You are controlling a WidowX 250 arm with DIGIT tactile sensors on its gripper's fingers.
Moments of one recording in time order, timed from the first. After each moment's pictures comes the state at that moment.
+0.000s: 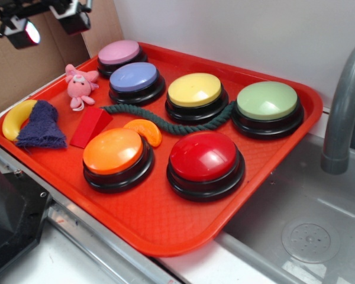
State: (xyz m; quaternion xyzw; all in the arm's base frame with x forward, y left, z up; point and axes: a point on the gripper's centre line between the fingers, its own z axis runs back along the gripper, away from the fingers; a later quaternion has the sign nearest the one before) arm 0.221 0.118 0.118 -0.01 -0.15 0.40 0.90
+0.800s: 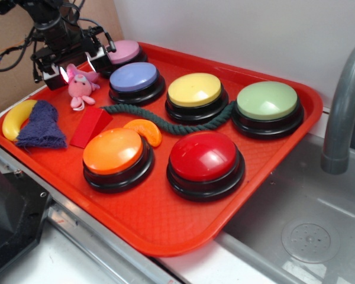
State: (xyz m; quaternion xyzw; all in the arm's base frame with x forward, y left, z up) arm 0.250 0.155 0.034 0.00 -0.16 0.51 0.85
